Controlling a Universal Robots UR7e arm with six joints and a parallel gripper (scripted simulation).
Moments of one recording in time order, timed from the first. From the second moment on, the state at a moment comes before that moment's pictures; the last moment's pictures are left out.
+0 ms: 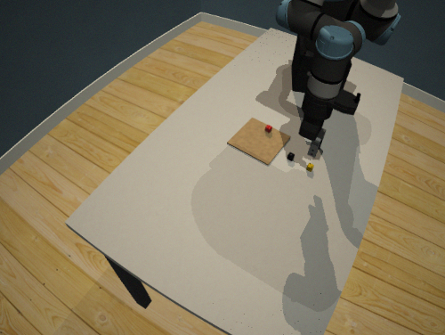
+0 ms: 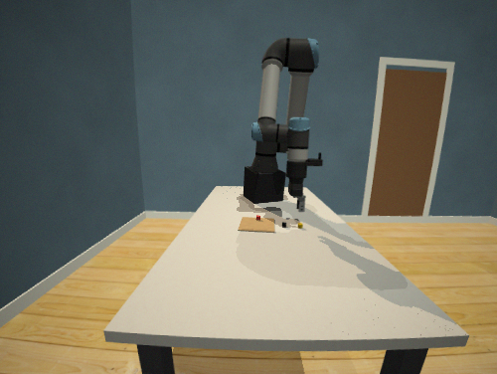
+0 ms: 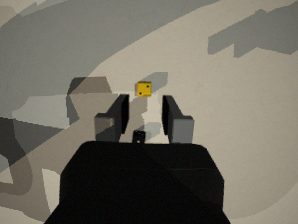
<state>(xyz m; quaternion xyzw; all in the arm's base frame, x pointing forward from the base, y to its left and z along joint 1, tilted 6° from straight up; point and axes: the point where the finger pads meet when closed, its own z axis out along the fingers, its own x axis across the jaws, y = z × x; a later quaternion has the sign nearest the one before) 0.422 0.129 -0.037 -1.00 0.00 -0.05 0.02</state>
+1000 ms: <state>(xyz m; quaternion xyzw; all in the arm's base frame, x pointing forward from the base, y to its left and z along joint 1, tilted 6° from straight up) 0.425 0.131 -0.073 -1.00 0.00 -0.05 0.02</state>
